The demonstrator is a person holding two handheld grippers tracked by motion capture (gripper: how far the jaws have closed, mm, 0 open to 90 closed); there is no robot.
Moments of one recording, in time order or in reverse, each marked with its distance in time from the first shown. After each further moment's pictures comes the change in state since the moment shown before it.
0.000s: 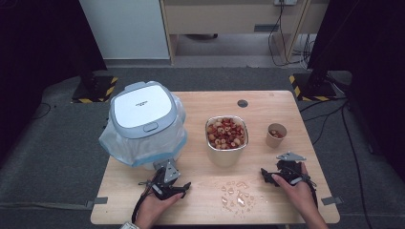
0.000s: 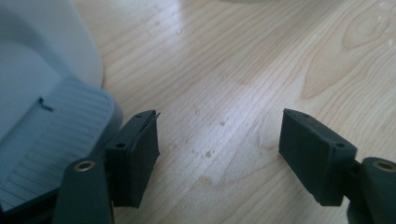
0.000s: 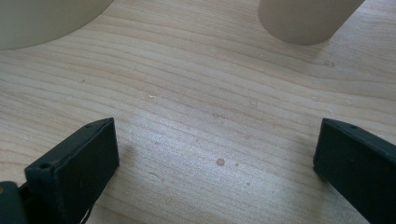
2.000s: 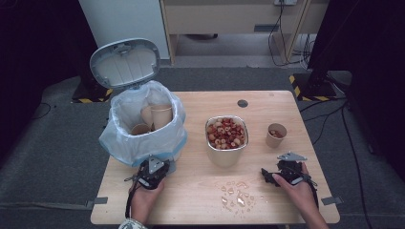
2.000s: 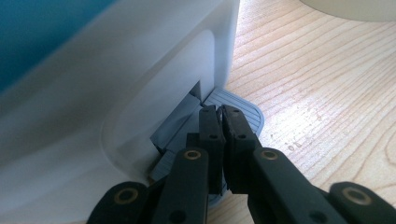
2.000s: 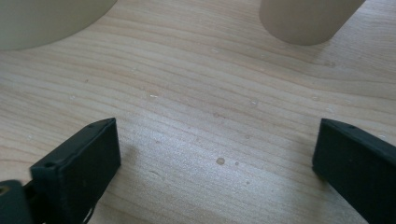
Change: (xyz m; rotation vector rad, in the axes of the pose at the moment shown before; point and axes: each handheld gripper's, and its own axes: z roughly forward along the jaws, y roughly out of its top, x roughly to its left) left arm 0.044 -0.011 -0.010 -0.026 0.187 -0.135; right arm -0.002 0.000 -0.003 -0.004 0.020 0.021
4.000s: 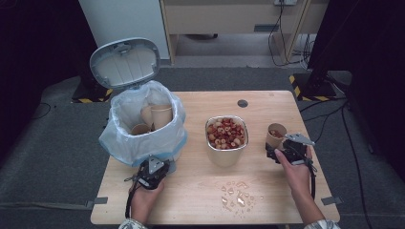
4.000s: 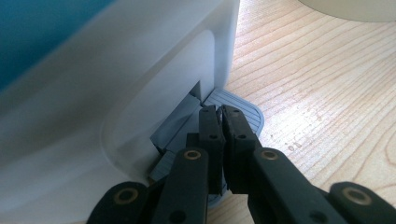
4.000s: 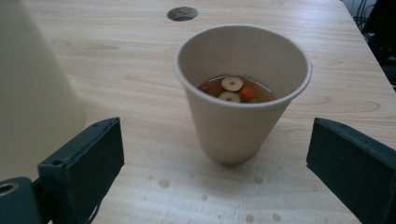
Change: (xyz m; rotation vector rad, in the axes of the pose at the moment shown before) left arm 0.000 0.000 0.000 -0.003 0.001 0.004; right arm -0.019 0.056 0.001 -0.216 -0.136 0.130
